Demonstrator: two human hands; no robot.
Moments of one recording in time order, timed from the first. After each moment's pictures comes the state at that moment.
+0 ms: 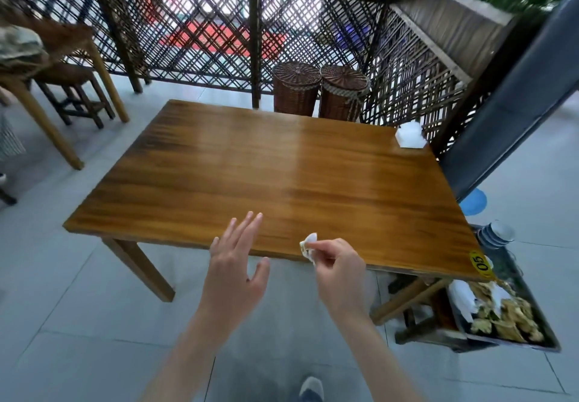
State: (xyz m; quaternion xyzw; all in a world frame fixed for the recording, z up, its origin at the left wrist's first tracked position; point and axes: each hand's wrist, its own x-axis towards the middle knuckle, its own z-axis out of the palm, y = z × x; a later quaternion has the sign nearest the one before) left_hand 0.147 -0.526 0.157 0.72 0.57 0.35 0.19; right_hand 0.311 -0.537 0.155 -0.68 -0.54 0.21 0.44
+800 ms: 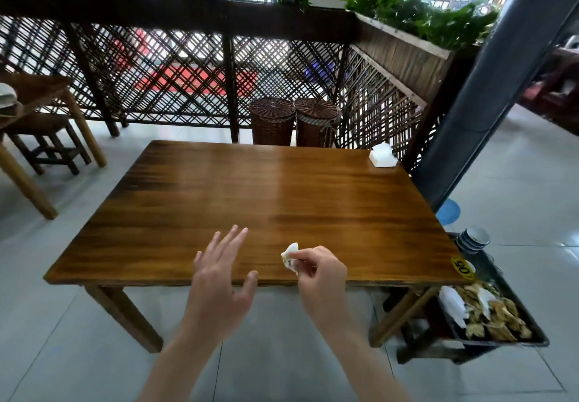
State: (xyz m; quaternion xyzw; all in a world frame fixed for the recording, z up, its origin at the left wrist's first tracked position) left_hand 0.122 -0.516 0.177 0.74 0.56 0.33 0.15; right_hand 0.281 -0.534 0.171 -0.66 -0.55 0.12 0.50
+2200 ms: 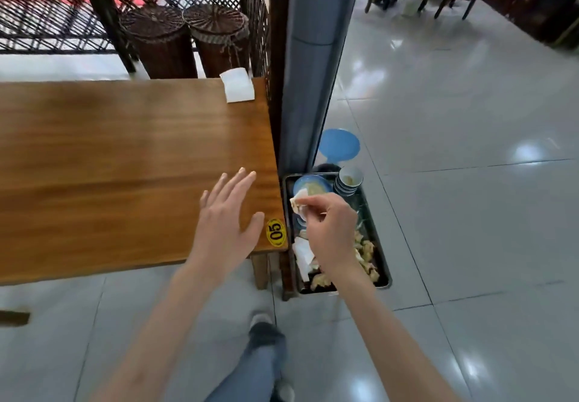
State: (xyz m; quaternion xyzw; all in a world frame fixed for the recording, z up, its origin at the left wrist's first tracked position) left_hand 0.689 -0.513 0.149 0.80 0.49 0.26 0.21; right_hand 0.847 -0.564 0.139 -0.74 -0.49 0.12 0.45
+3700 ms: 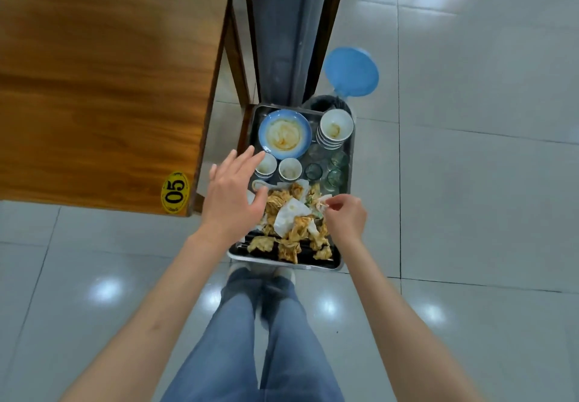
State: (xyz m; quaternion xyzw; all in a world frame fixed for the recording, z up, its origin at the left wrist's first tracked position) left_hand 0.918 -0.492 -0.007 0.73 0.61 0.16 0.25; right_hand 1.112 -0.528 -0.087 -0.85 -0.34 0.33 0.21
